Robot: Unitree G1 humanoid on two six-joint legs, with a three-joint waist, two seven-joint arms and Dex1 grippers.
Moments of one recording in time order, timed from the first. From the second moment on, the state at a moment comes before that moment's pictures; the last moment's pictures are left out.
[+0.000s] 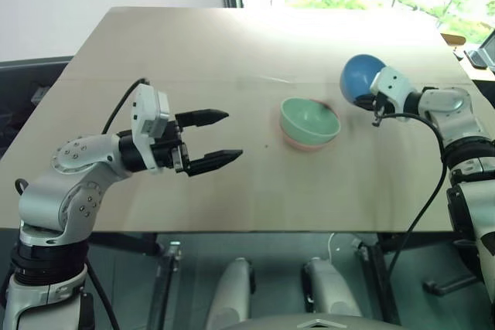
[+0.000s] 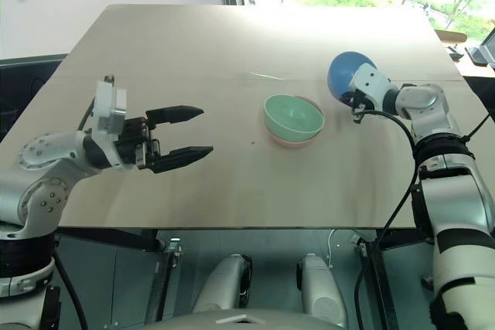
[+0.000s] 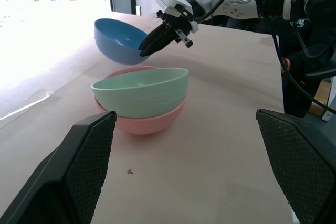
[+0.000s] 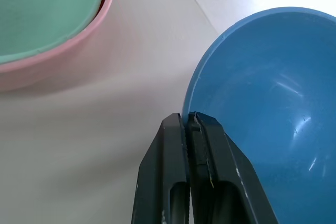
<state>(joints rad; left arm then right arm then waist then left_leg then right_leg) -0.30 0.79 0.22 -0.36 -0.72 0.56 -1.05 -1.06 -0.62 0.14 1.08 -0.11 -0.27 0.98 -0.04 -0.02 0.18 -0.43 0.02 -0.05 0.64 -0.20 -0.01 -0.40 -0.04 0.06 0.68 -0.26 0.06</state>
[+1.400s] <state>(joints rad) -0.27 0.75 0.22 -0.31 -0.63 0.47 -0.97 -0.72 -0.78 0.06 -0.18 0.41 0.54 1.23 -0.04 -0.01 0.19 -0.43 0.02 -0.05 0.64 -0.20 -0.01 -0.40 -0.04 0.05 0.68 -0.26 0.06</state>
